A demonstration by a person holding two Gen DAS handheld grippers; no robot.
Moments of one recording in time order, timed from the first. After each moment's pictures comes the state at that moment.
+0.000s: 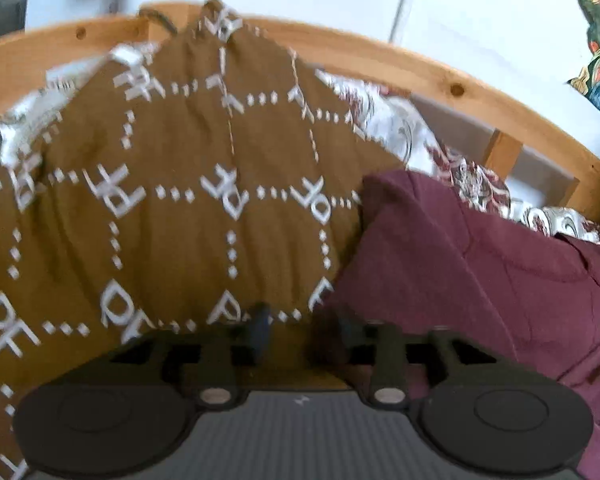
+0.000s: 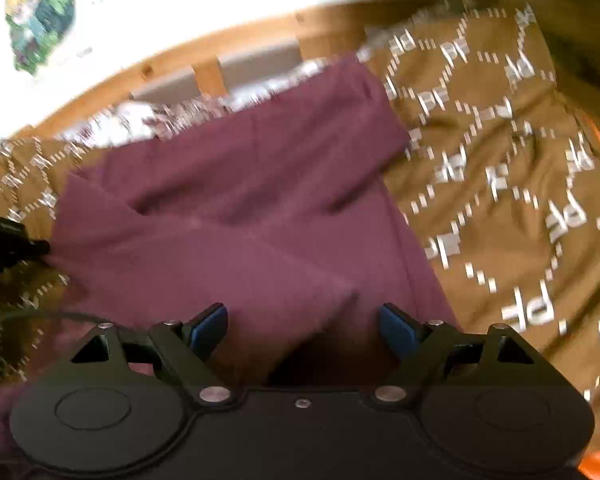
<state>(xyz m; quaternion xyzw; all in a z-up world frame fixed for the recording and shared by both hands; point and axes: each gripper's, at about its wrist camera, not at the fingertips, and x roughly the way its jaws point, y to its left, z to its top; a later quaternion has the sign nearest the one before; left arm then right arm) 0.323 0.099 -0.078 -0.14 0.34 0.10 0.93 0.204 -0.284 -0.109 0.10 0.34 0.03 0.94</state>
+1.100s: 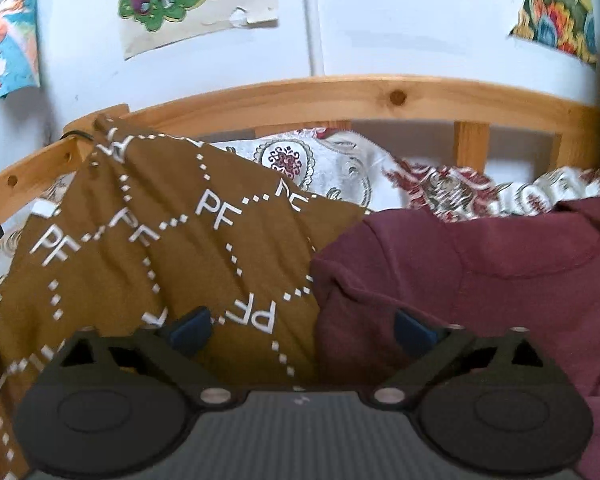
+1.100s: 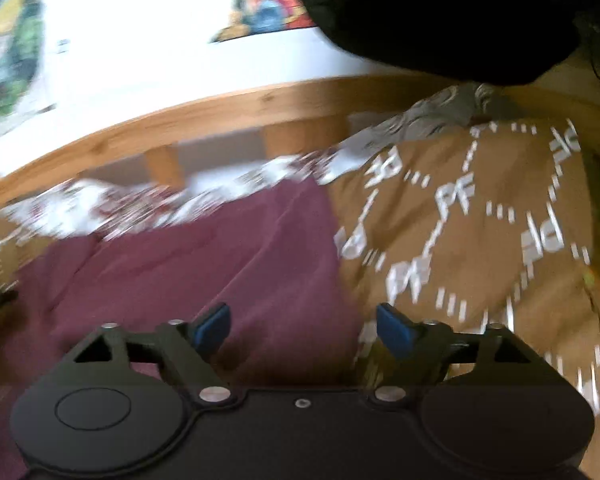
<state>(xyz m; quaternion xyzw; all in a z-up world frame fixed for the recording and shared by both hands) 0.365 0.063 -0.055 0.02 0.30 0.08 0.95 0.322 -0.337 -0.061 0.06 0.29 0.03 0.95</state>
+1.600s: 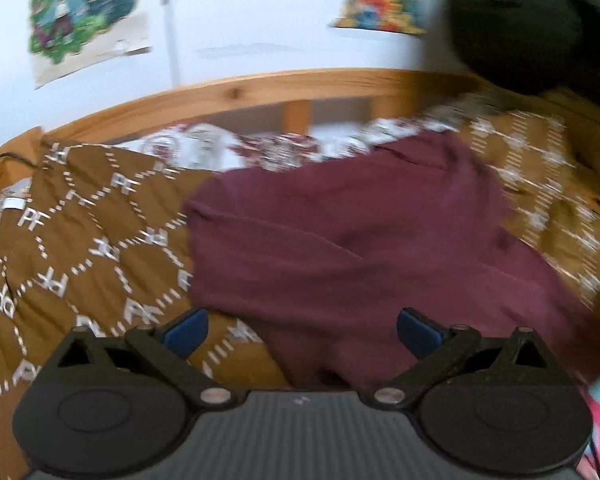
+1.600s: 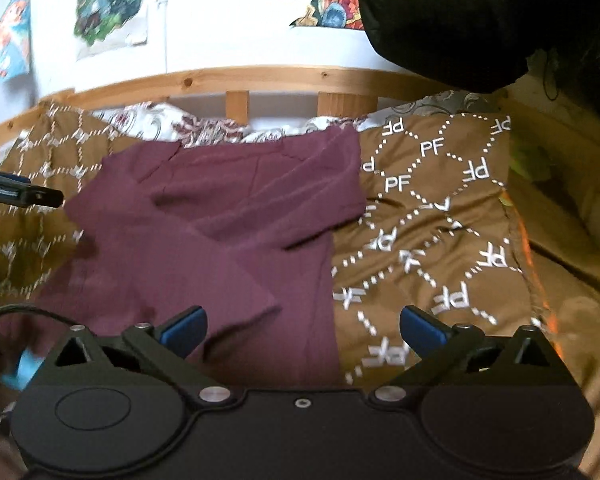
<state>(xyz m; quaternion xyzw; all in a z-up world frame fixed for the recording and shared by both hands) 0.206 0.020 -0.020 0.07 0.33 -0.13 0.93 0.141 -0.320 -0.046 -0.04 0.31 0.06 0.95</state>
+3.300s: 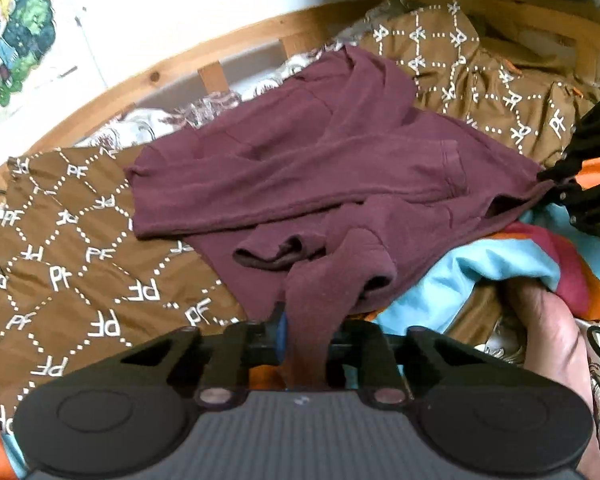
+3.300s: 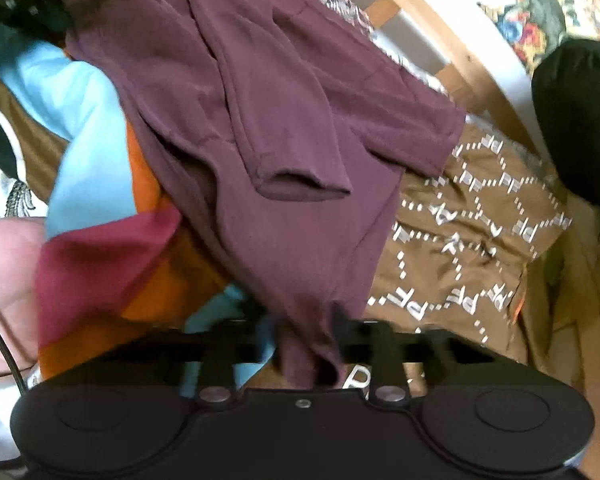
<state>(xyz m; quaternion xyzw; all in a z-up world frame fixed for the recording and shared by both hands) 0.111 -0.034 -0.062 0.20 0.35 -0.15 0.90 0.116 -0.239 -0.109 -0.39 0.39 0.08 0.83</state>
